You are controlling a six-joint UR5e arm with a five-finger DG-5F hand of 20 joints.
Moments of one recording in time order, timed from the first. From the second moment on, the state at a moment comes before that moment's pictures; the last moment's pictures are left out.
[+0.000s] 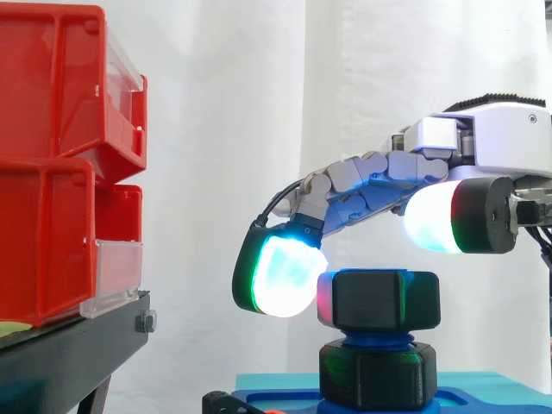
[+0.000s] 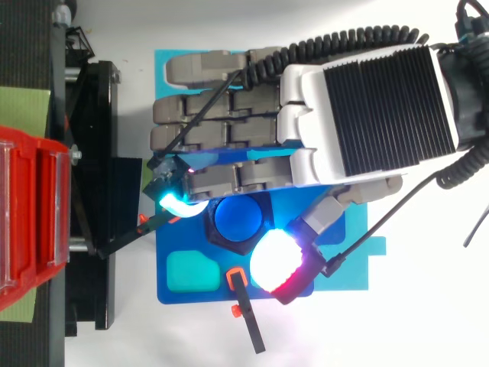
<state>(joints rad) 0.03 -2.24 -1.20 -2.79 -1.87 -1.47</state>
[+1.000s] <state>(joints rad) 0.00 -2.24 -1.19 -2.79 -1.89 -1.47</state>
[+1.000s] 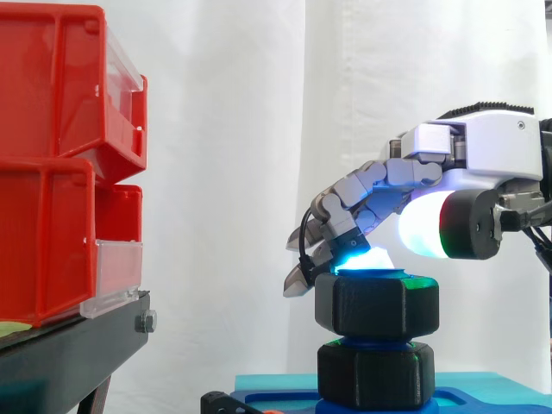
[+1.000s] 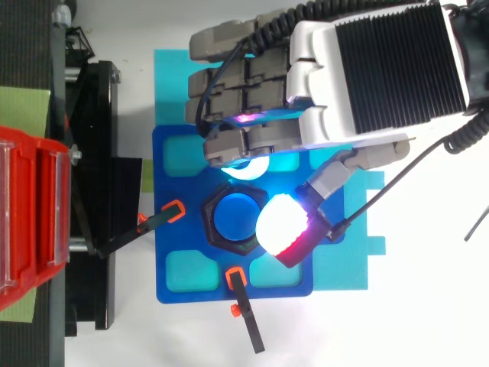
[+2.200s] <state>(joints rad) 0.03 -2.24 -1.15 -2.82 -1.87 -1.47</state>
